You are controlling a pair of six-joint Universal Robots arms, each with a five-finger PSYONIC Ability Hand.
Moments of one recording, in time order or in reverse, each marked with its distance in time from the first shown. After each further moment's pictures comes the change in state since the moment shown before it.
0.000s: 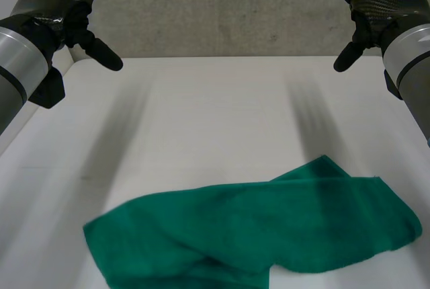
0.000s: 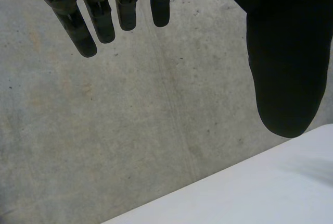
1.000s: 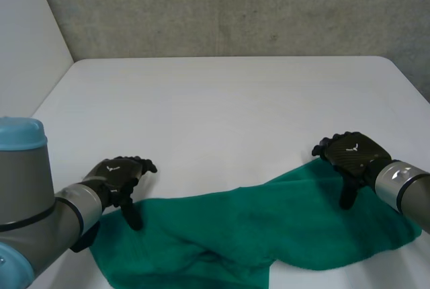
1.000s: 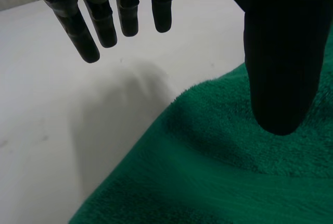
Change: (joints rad) left arm -0.026 -0.197 -0.486 -0.008 0.007 0.168; right arm -0.216 0.069 0.544 0.011 -0.369 -0.443; left_hand 0.044 0.050 0.033 0.049 0.040; right_hand 0.004 0.003 0.033 0.003 0.026
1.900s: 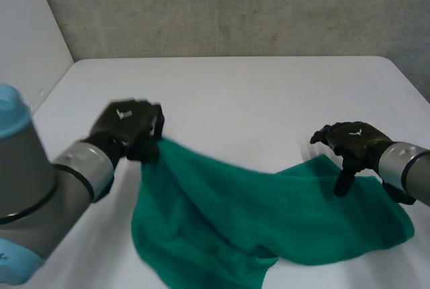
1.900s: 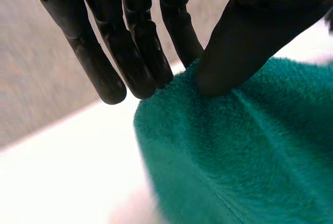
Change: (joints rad) left arm -0.110 0.121 0.123 0.143 -0.017 0.002; right arm -0.012 0.056 -0.167 0.150 -0.031 0.181; left_hand 0.870 0.931 0.929 0.929 0.878; right_hand -0.003 -0.003 -0.032 -0.006 -0.026
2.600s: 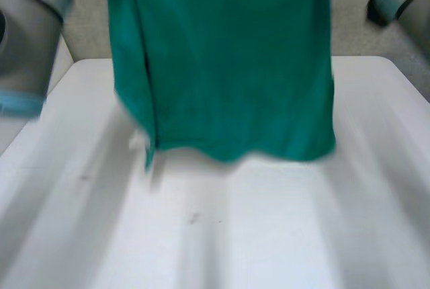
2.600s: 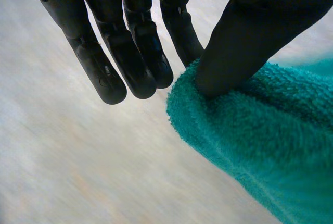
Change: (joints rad) left arm 0.009 -0.061 0.612 0.281 -0.085 0.147; right arm 0.149 0.150 -0.943 -0.185 0.074 0.459; left_hand 0.000 0.007 0.007 0.005 0.000; right_hand 0.786 0.957 0.967 0.960 0.930
